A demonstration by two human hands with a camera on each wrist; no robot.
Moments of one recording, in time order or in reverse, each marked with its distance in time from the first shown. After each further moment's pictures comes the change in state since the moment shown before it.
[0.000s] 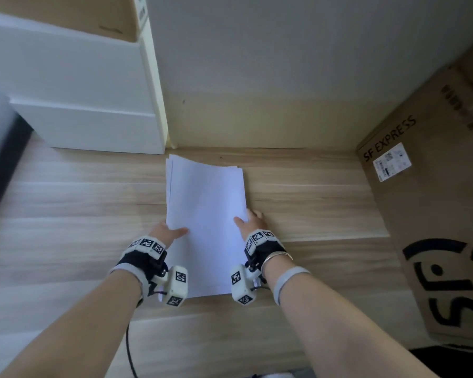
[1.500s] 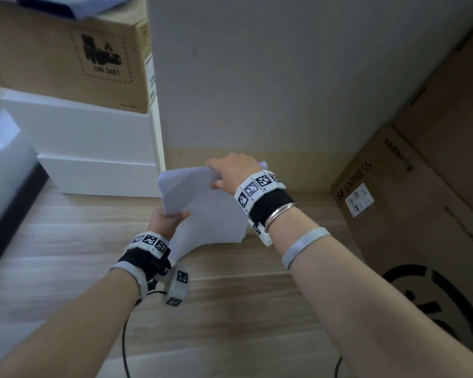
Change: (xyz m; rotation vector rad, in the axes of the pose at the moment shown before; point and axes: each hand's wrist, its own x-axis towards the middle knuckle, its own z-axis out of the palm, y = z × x) left_hand -0.057 0.087 -0.032 -0.509 0.199 0.455; right_hand -0.107 -0.174 -0.156 -0.930 0.343 -0.844
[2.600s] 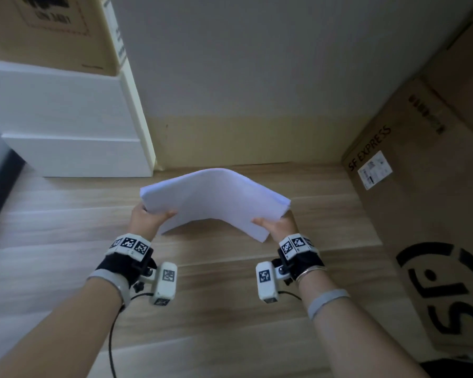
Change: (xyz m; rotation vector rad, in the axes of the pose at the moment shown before) left_hand 0.015 -0.050 -0.001 -0.007 0.065 0.012; right_hand -0.093 0.045 0.173 1.406 0.183 0.857
